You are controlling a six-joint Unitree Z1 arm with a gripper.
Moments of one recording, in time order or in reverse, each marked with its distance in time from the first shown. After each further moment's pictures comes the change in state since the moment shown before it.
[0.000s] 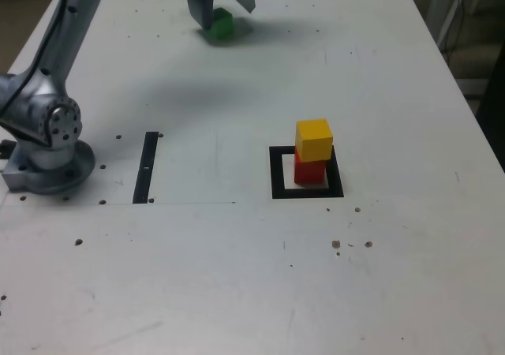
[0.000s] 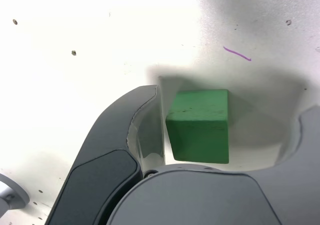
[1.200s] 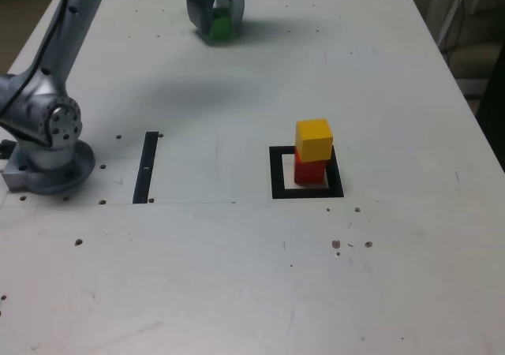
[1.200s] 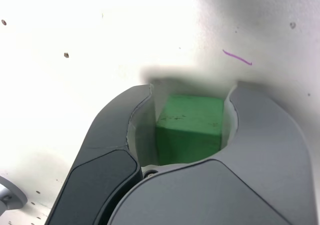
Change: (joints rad) arm 0.001 0.010 0.001 -0.002 -0.008 0.015
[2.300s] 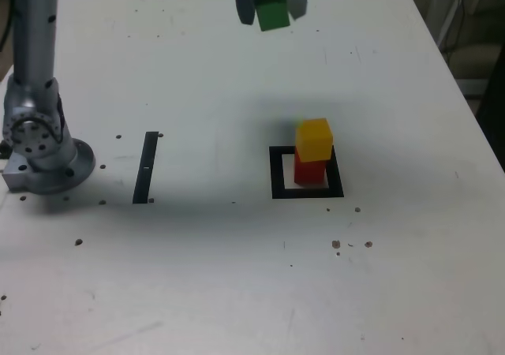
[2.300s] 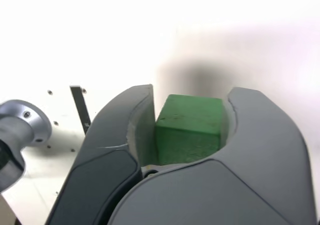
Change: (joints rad) arm -0.776 -0.555 0.335 0.041 -0.030 -0.279
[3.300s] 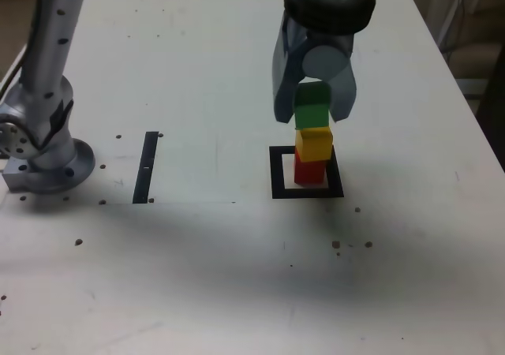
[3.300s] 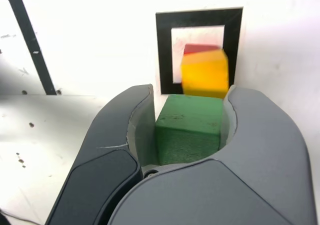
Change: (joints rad) arm -0.358 0.178 -0.059 -0.004 -0.026 -0.363
